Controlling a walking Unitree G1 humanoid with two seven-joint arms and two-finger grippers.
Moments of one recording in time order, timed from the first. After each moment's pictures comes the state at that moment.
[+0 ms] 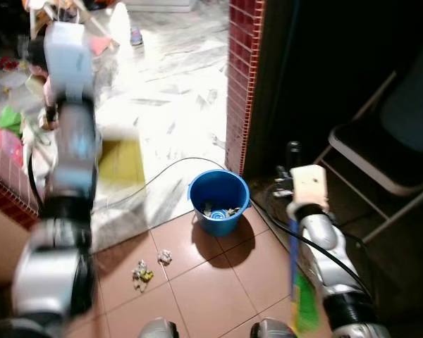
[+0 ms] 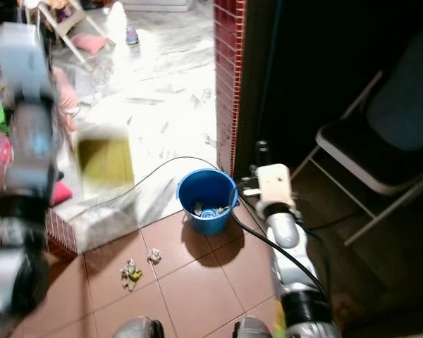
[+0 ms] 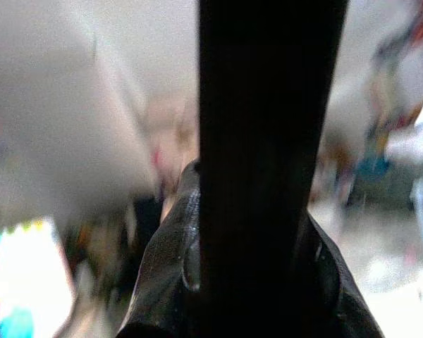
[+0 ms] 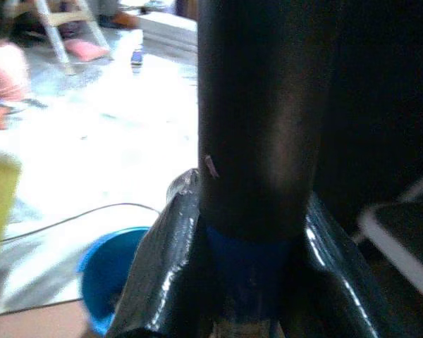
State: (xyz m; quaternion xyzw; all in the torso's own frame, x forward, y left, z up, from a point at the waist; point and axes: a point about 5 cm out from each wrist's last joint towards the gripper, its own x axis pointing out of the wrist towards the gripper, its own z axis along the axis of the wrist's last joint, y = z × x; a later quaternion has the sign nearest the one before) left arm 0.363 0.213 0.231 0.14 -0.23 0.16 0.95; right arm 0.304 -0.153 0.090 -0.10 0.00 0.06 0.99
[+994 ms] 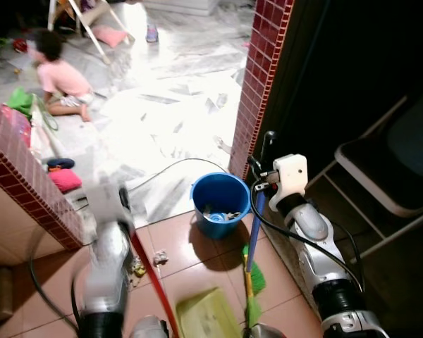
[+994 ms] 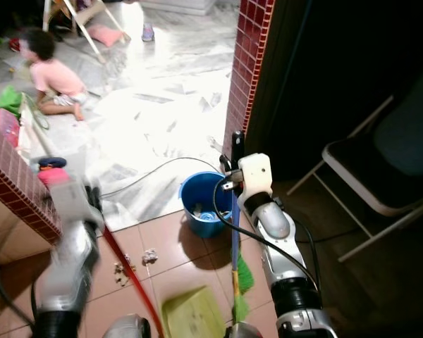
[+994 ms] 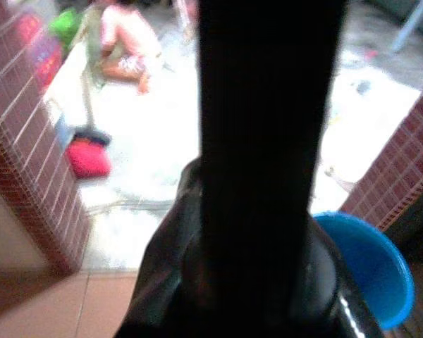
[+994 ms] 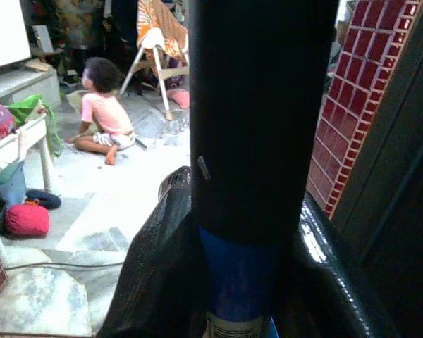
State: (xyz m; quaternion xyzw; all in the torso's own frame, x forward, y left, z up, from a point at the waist) left arm 0.268 0.175 0.065 -0.06 0.08 0.14 0.98; right arm 0.308 -0.130 0.104 -0.04 -0.05 0.17 0.98
